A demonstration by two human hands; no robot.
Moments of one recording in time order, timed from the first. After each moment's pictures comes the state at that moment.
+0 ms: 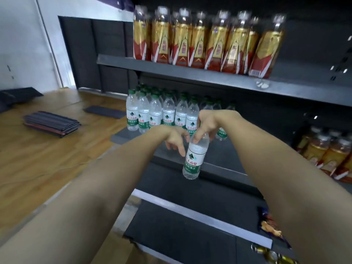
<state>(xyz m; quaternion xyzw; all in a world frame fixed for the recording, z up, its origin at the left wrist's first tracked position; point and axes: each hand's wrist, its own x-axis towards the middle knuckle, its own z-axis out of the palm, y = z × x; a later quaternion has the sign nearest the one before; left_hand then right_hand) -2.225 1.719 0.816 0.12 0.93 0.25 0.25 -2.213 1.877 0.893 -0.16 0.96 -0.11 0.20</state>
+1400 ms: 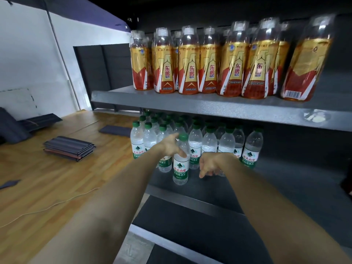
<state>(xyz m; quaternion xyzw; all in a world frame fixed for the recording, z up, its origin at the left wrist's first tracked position) -2.363 1.655 0.832 -0.01 0.91 0.42 0.05 -2.377 1.840 0.809 -0.13 0.95 -0.10 0.25</state>
